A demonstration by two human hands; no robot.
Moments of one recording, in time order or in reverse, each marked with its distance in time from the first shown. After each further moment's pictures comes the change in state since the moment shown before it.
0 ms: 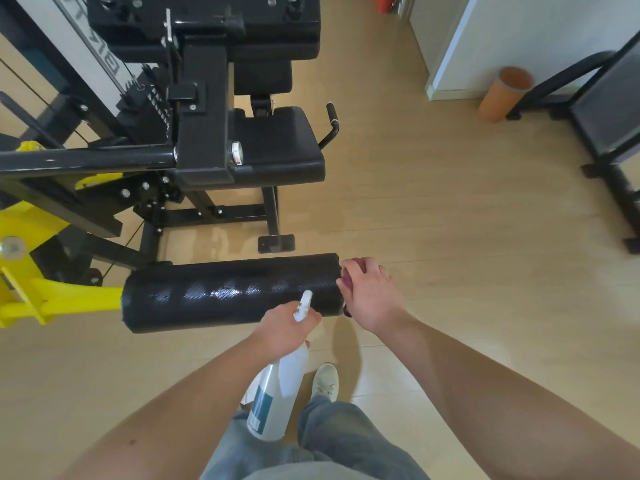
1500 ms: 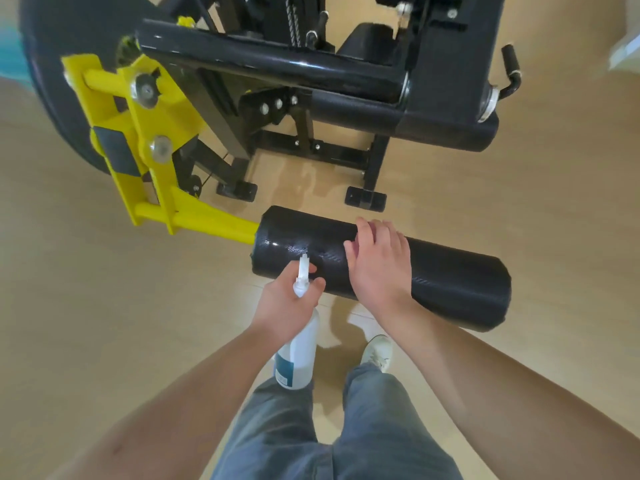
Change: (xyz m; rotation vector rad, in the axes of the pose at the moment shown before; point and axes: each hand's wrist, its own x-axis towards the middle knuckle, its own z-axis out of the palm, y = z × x) left_hand 0.003 -0.186 -0.126 -0.415 0.376 -0.103; right_hand 0.076 -0.231 0.119 -0.131 0.150 -0.262
